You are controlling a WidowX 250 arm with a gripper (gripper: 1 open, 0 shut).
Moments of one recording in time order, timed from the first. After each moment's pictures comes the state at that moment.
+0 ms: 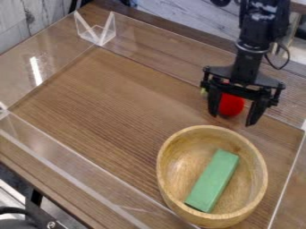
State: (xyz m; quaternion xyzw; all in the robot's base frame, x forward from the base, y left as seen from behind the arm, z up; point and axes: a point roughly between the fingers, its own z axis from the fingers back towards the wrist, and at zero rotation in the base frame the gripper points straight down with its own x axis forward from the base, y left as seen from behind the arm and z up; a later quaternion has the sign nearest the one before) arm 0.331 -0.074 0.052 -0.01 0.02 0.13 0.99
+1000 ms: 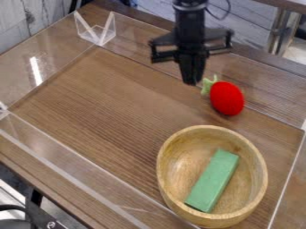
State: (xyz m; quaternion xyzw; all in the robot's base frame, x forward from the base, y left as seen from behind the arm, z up) arm 0.313 0.006 0.114 -0.07 -0.06 0.35 0.93
